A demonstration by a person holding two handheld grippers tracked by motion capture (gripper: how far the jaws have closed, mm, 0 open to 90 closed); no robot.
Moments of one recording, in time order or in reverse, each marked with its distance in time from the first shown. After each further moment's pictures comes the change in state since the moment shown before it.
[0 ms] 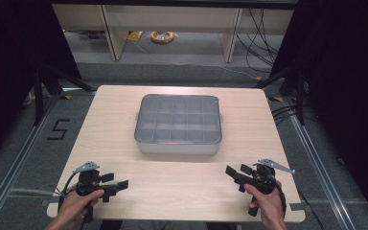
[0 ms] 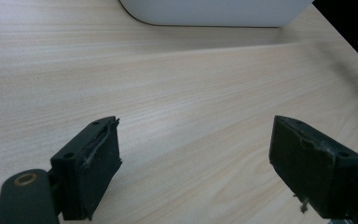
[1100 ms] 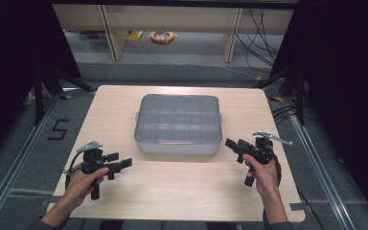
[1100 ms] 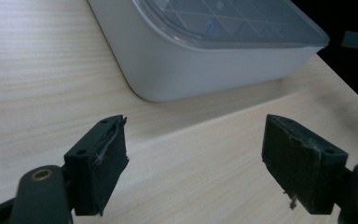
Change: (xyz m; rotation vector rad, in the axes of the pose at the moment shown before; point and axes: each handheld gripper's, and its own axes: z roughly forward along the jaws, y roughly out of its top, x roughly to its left) left arm 0.007 0.055 0.018 -0.091 -0.007 0.011; right arm -0.007 0.067 0.037 -0.054 0.002 0.041
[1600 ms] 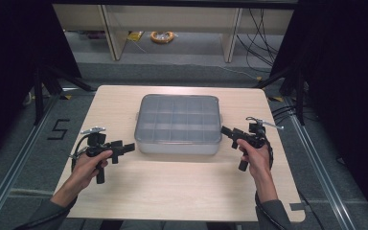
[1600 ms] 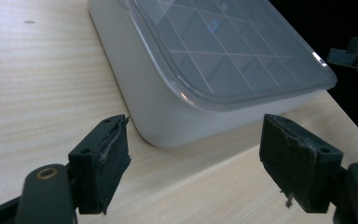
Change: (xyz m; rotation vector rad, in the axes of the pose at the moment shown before) left arm 0.014 0.039 0.022 0.002 0.002 -0.057; right arm -0.003 0.030 0.038 0.024 -0.002 0.049
